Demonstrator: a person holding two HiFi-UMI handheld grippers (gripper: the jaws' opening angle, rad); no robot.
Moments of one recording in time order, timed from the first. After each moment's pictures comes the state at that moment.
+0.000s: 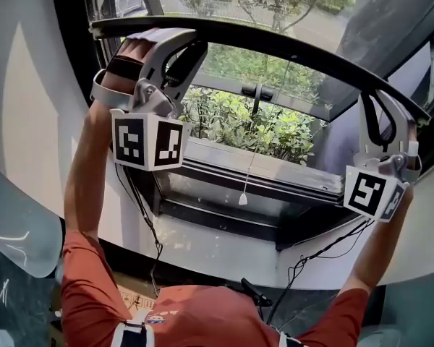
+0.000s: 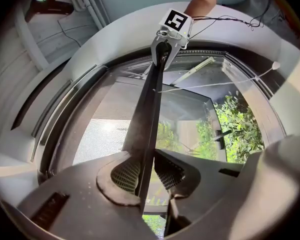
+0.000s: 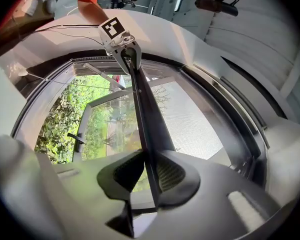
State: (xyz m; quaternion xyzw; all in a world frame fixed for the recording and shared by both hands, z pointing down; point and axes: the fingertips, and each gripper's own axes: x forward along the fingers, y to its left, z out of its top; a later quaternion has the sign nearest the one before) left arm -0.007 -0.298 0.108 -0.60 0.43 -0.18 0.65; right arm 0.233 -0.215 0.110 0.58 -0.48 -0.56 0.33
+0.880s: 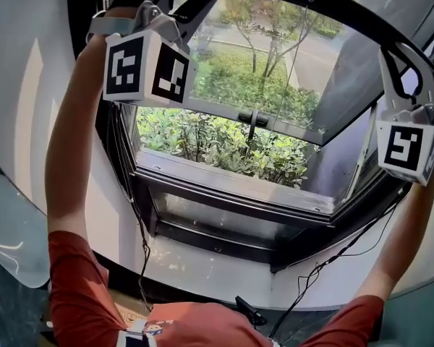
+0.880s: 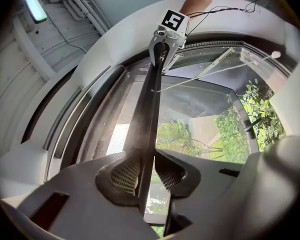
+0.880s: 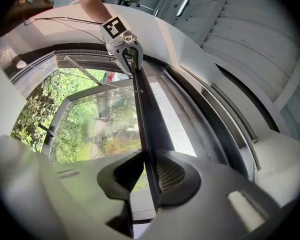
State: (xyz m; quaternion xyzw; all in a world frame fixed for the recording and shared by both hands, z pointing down) left arm -0.008 -0.301 -0.032 -0.55 0.45 -0.14 0.69; right arm 0.228 -0.217 -0.032 0.59 -0.43 -0.61 0.32
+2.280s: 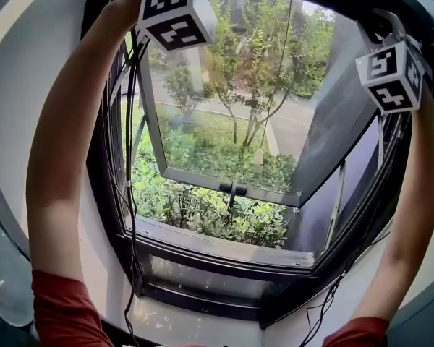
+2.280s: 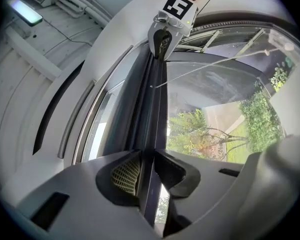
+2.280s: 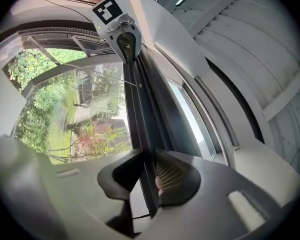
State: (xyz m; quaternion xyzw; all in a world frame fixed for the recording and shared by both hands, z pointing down) left arm -0.009 -0.302 -0.242 -0.48 0.53 -0.12 0.69; right arm 0.230 -0.223 -0.239 0.66 -0.33 -0.61 0.30
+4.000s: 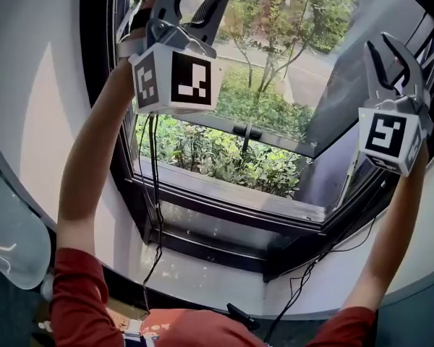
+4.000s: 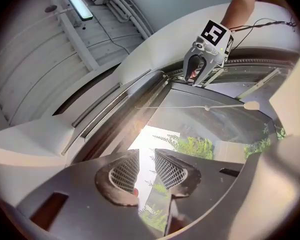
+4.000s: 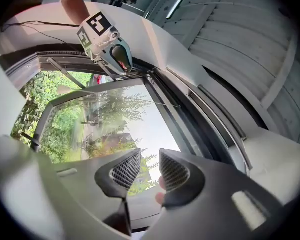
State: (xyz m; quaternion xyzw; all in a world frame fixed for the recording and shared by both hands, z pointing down) left arm -0.013 -0.270 -0.072 -0.60 0.52 0.06 0.60; right arm 0.205 -0.209 -0.075 0.61 -0.42 -0.63 0.24
